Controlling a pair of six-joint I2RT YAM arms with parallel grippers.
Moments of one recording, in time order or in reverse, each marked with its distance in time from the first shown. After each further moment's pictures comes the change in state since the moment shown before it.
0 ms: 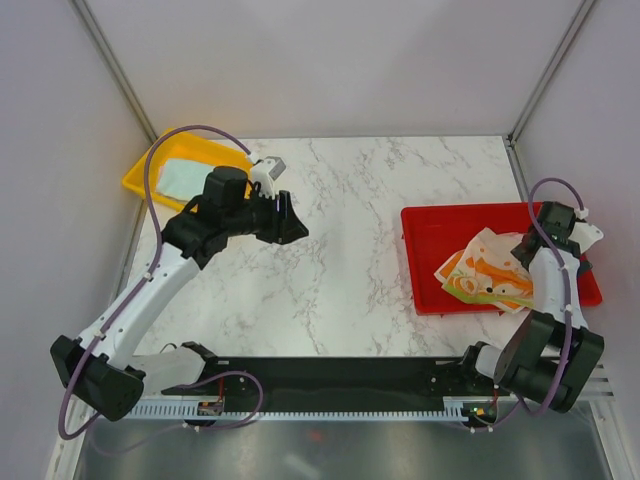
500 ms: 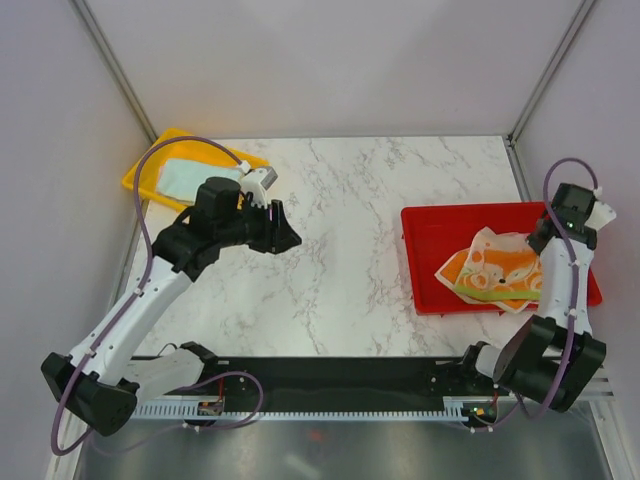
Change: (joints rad) left arm 0.000 -0.086 -0.059 -0.032 -0.028 -0.026; right arm -0.028 0.026 0.091 -0.029 -0.147 -0.021
